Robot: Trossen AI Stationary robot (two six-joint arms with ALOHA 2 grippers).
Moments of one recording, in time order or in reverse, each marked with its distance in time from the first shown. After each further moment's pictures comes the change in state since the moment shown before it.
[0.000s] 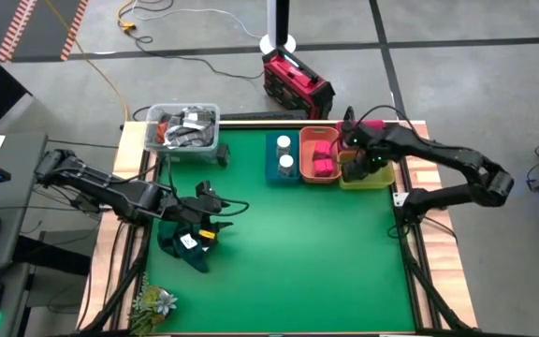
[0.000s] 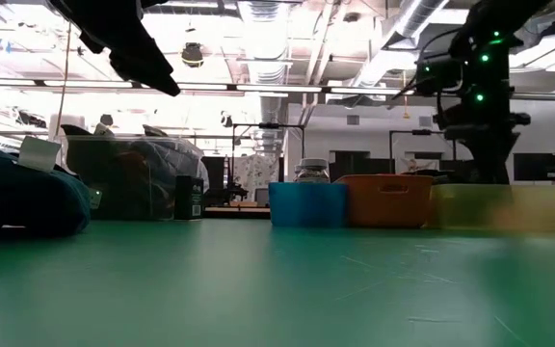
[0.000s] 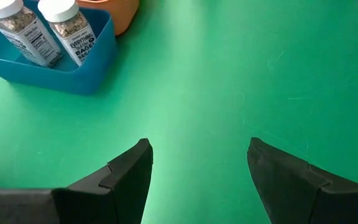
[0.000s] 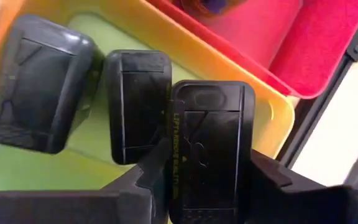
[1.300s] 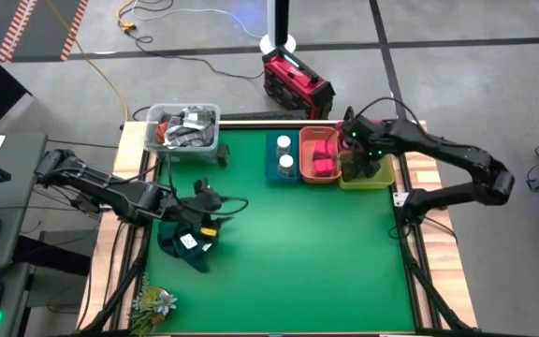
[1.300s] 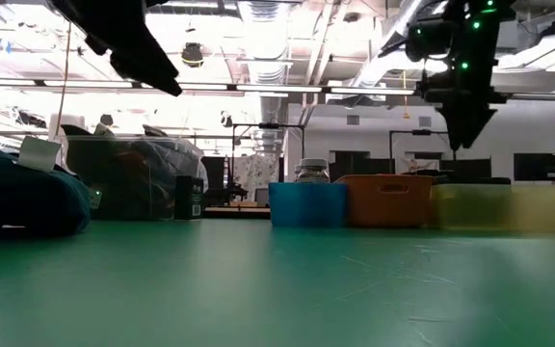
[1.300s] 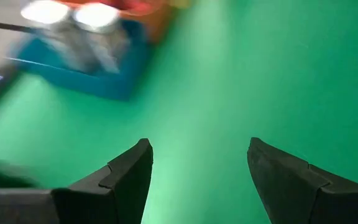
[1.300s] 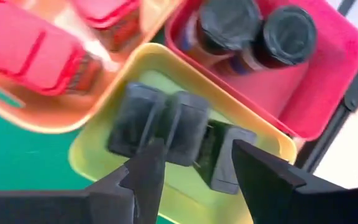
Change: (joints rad) left arm 0.002 0.000 0.000 -0.002 -0.103 -0.009; right arm 0.097 -0.011 0.188 -0.066 -0.035 0.000
